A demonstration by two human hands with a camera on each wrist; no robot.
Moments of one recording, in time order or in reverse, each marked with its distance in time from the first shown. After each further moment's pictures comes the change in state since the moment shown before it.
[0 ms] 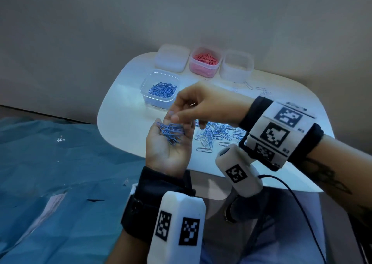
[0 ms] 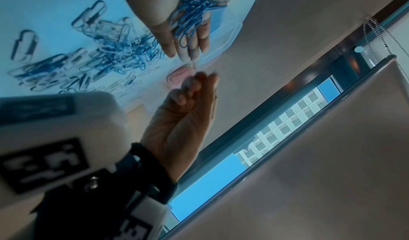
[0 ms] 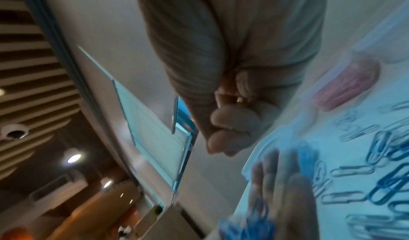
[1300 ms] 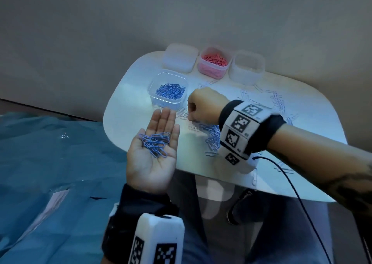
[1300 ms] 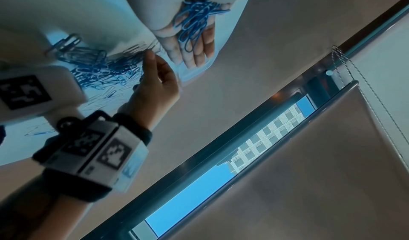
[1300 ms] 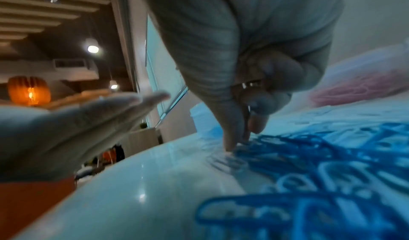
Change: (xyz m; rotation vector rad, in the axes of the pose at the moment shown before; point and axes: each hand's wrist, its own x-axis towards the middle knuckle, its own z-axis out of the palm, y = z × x) left_hand -0.005 0.032 -0.030 -0.054 -0.065 0.096; right_hand 0.060 0.033 0.011 -0.664 0.159 0.201
